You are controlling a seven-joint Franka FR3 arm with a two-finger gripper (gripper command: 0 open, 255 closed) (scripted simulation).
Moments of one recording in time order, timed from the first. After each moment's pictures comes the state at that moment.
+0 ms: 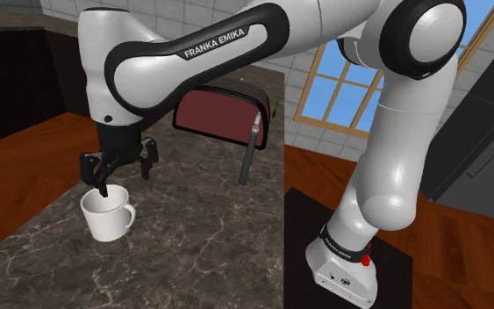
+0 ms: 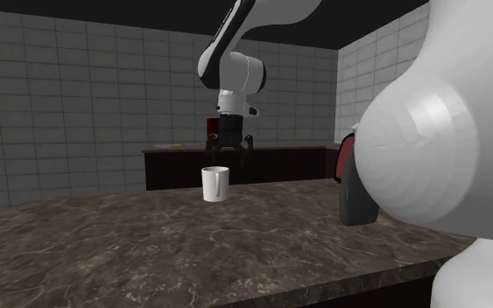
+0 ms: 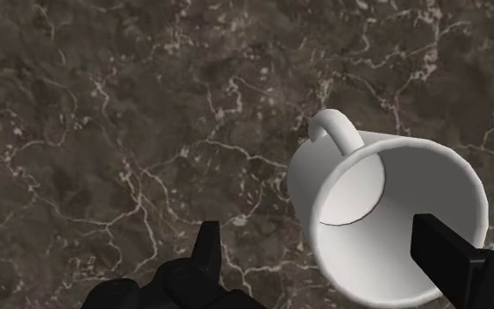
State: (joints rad) arm 0.23 0.22 0.44 -1.92 -0.01 2.09 0.69
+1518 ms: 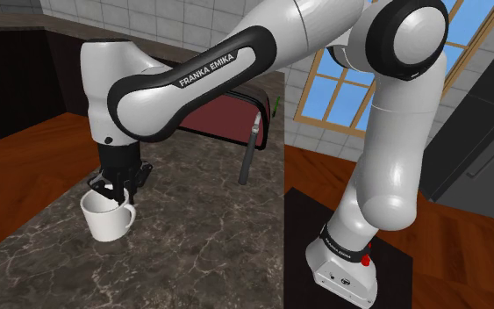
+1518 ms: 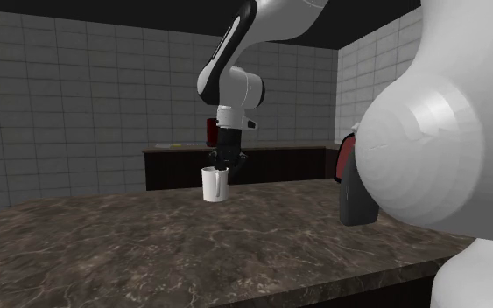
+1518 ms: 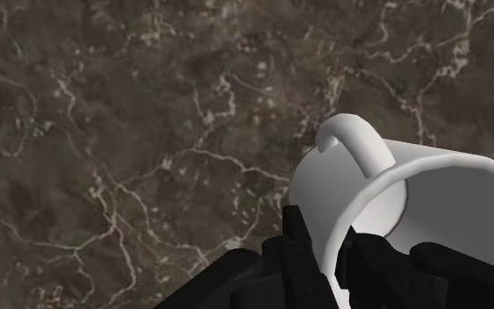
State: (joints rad) arm 0.25 0.27 0.44 -1.96 -0.04 2.19 0.71
